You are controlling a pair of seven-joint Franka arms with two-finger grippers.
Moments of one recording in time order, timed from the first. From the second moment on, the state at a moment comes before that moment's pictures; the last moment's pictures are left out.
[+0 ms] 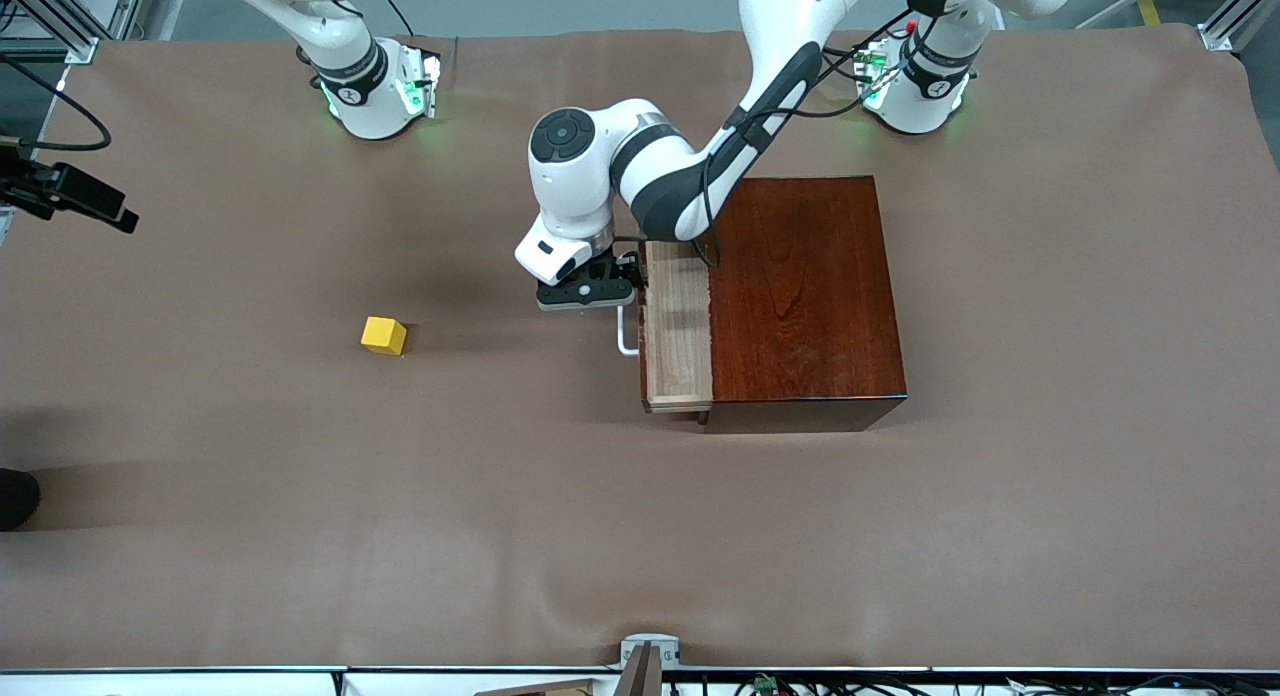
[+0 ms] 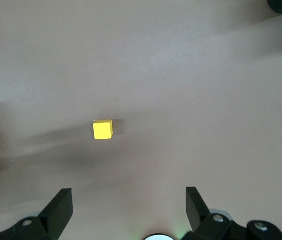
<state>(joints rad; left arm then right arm) -0.88 0.76 -0.09 -1.29 0.18 2.12 -1.10 -0.05 -0.05 -0.03 -1.59 0.02 1.47 0.10</state>
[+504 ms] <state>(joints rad) -0.88 0.76 -0.09 -1.30 0.18 2.13 -1.10 -0.05 -0.05 -0.03 -1.59 0.02 1.47 0.09</state>
